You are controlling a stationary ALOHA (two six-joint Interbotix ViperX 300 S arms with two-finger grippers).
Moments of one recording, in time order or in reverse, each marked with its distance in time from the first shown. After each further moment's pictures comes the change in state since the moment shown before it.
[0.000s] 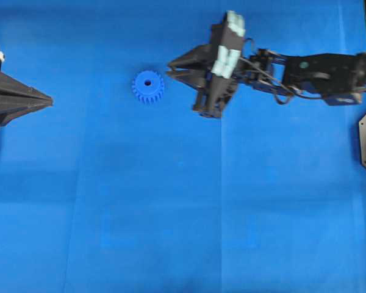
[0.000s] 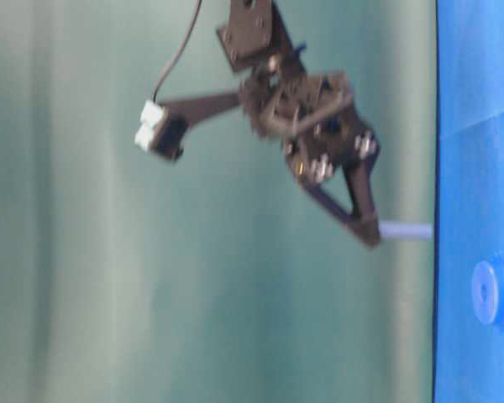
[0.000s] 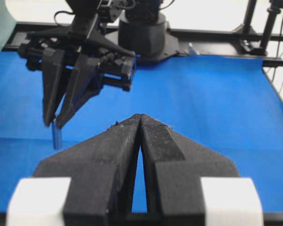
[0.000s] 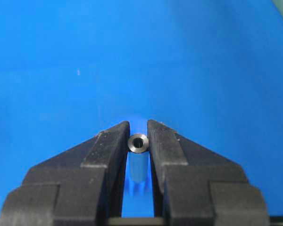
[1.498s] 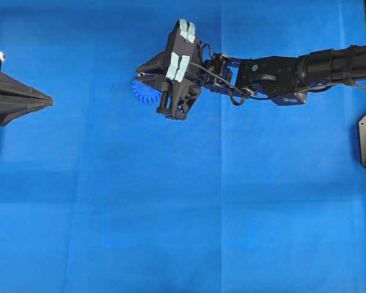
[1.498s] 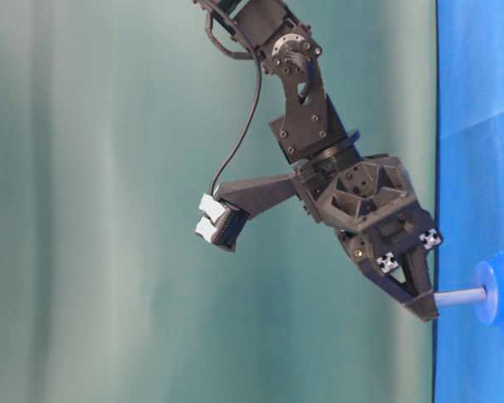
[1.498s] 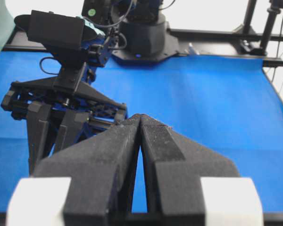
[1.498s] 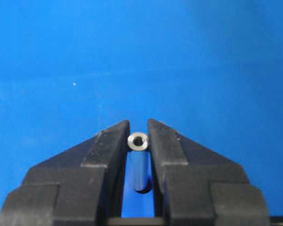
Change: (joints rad) left arm -0.002 0.000 0.000 0.000 0.000 -0.002; right arm 0.006 0.224 -0.178 0.006 0.015 0.003
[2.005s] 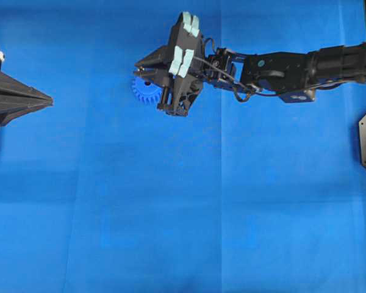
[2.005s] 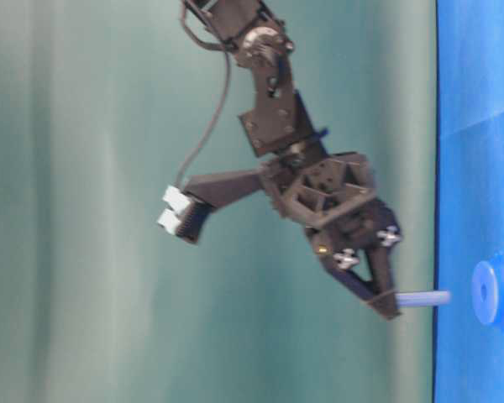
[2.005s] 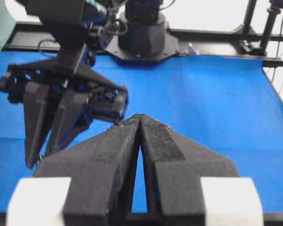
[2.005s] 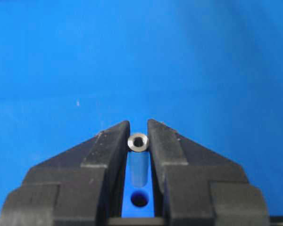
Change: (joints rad) left arm 0.002 0.002 0.000 0.000 0.000 0.000; right arm 0.000 -0.069 0.006 -0.008 -0.005 -0.003
